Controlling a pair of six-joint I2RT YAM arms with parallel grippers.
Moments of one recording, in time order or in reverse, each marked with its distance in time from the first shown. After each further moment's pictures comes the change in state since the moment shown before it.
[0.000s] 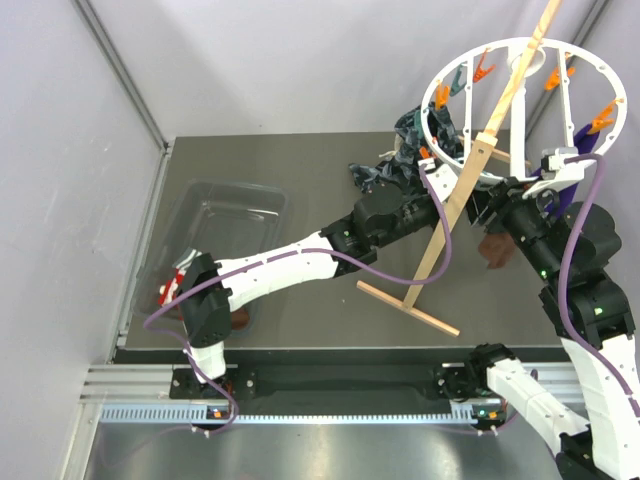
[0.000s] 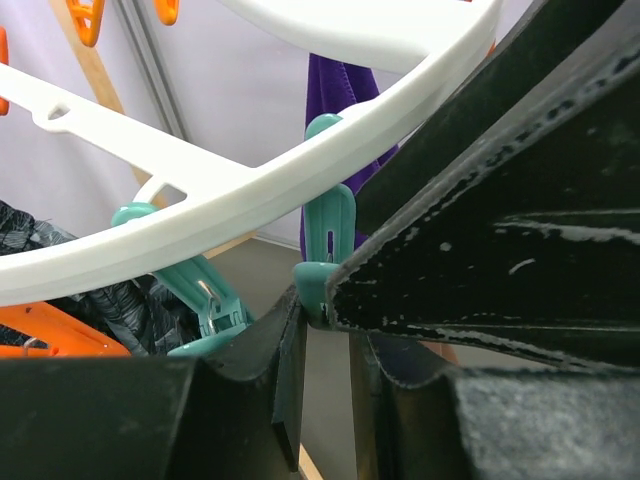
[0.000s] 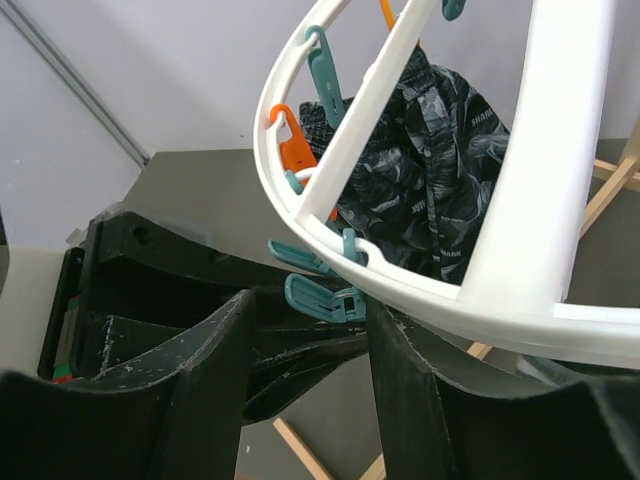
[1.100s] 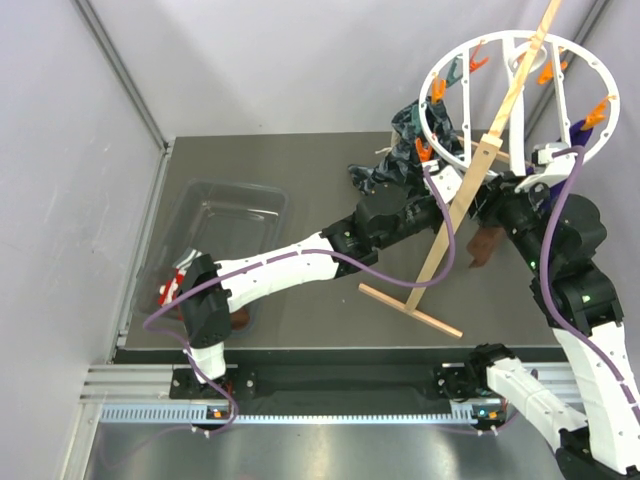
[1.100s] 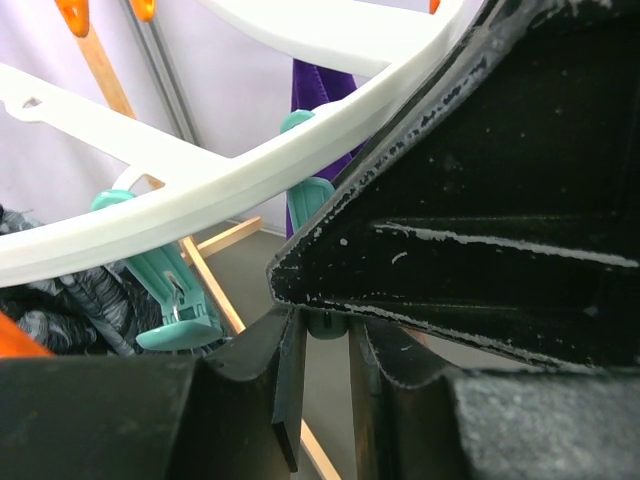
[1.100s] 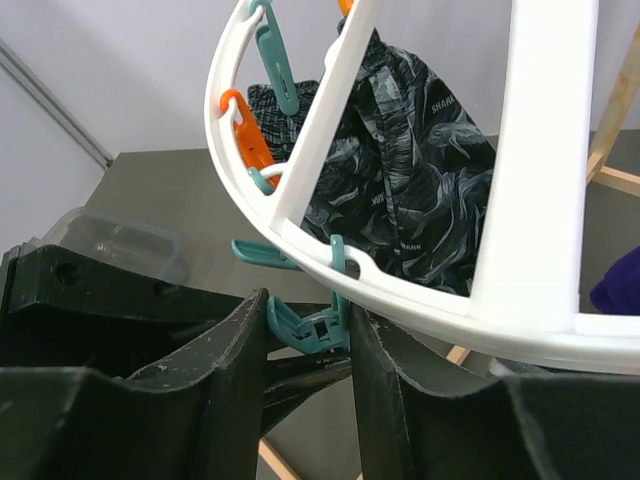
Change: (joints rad) left arm -0.012 0.000 0.014 -0.038 -0.021 0.025; right arm 0.000 0.037 -0.027 0.031 0.057 -0.027
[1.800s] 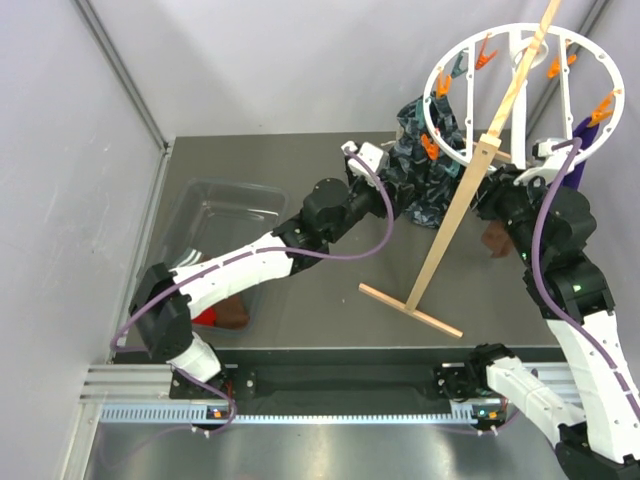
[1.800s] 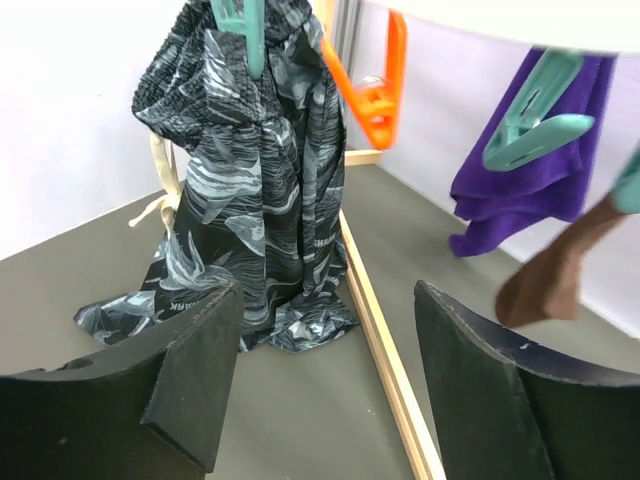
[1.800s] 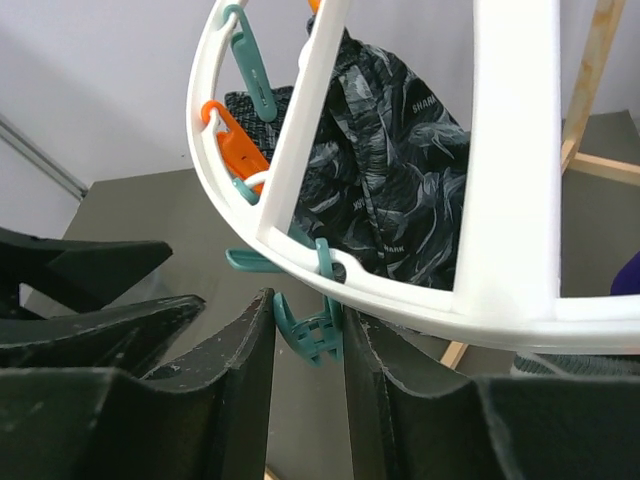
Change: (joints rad) left arm 0.179 -0.223 -0.325 0.023 -0.181 -0.219; right arm 0.000 0.028 -0.019 0.048 0.087 0.037
